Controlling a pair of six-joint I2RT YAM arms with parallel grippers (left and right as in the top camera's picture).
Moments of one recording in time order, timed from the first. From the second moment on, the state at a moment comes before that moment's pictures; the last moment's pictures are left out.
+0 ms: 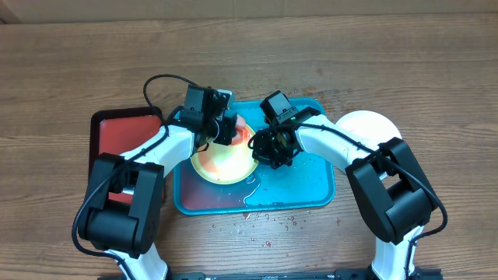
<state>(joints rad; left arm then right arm) -0.26 1.88 1.02 -0.17 0.23 -0.11 0.56 2.02 1.27 -0.61 -0.40 0.77</state>
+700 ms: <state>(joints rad) -0.23 1.85 1.05 -0.78 0.48 0.20 0.57 2.02 1.27 -0.62 -0.41 0.72</state>
